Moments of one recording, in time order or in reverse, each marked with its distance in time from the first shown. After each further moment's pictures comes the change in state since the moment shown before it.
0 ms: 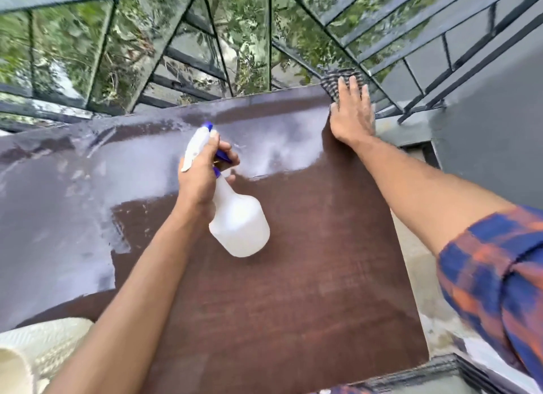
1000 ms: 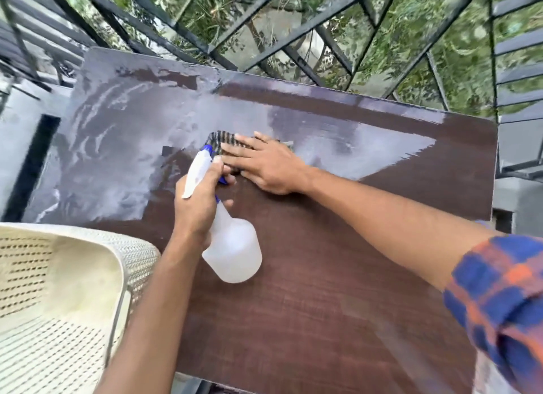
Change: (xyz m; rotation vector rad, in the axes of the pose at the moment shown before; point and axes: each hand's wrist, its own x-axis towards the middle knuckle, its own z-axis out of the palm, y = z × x) left_hand -0.038 -0.018 -0.171 0.015 0.433 0.021; right_hand -0.150 -0.276 0.121 -0.167 -0.348 -1.488
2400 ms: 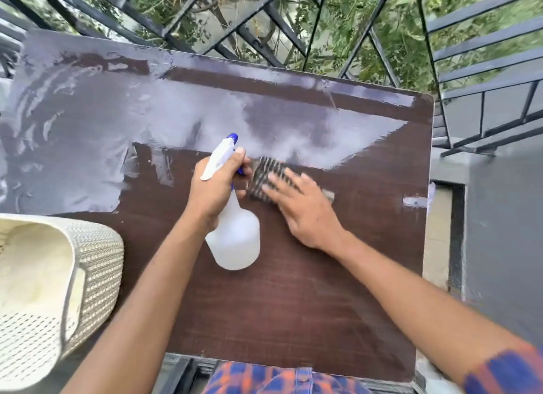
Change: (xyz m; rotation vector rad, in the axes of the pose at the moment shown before) left_hand -0.041 -0.018 0.061 0.113 -0.306 -0.023; right_hand -0.206 -0.060 0.025 0.079 0.224 0.429
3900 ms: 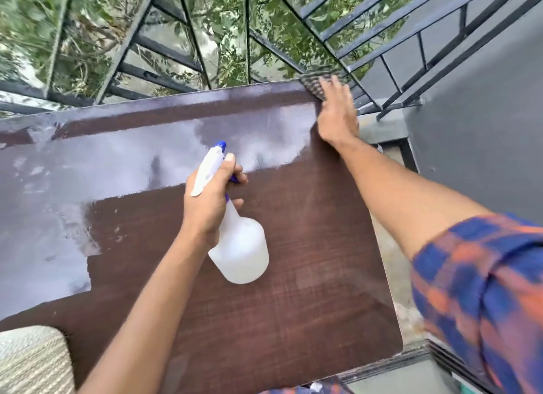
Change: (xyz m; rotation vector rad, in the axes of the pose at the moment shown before) left_hand 0.003 0.018 0.115 0.033 -0.223 0.013; right_hand 0.014 0.223 -0.093 0.044 0.299 1.001
